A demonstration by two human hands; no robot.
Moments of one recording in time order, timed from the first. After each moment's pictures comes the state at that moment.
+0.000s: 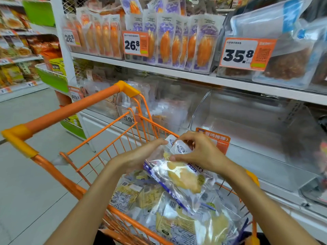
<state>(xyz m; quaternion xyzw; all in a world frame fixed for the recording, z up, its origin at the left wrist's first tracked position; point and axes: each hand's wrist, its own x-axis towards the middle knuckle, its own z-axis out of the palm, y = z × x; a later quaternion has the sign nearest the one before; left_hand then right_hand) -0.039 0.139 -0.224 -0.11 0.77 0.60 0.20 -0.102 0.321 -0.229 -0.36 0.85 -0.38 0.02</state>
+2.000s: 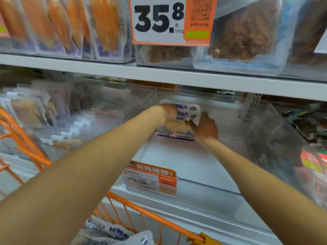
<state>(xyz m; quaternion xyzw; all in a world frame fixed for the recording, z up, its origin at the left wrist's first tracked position) -0.346 0.320 -0.225 -0.06 0.89 0.42 0.14 -0.359 0.447 -0.305 0.07 0.94 -0.31 -0.12</state>
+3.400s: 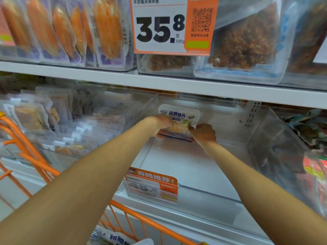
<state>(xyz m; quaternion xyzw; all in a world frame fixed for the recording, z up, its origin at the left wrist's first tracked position) -0.358 0.297 -0.254 -0.08 0.85 0.50 0.18 -0.370 0.446 -0.311 0.12 0.87 -0.47 -0.05</state>
